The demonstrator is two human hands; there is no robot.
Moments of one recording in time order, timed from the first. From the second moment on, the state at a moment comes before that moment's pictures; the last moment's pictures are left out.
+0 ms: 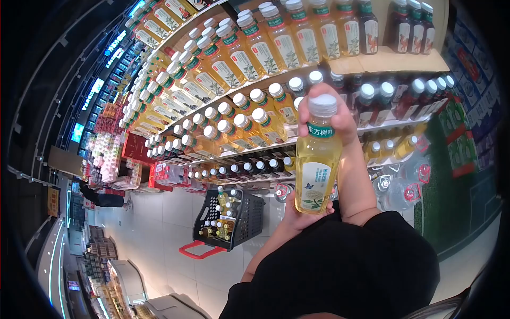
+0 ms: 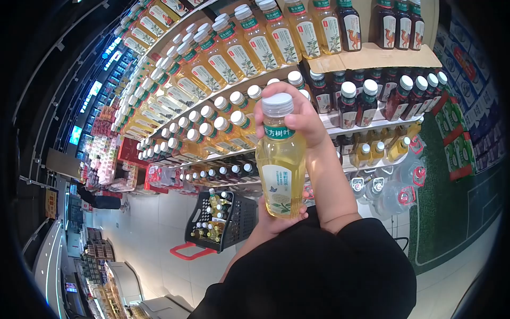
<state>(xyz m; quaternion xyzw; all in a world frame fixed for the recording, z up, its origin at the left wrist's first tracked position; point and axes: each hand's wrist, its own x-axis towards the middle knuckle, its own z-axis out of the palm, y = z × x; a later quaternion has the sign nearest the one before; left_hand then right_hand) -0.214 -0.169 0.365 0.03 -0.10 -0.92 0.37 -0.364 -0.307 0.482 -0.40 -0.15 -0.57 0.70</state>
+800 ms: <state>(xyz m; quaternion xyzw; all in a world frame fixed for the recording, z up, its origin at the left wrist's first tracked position) -0.218 -0.178 0.357 0.09 -0.09 -0.91 0.40 -0.365 -0.319 0.475 -0.42 -0.24 -0.53 0.70</state>
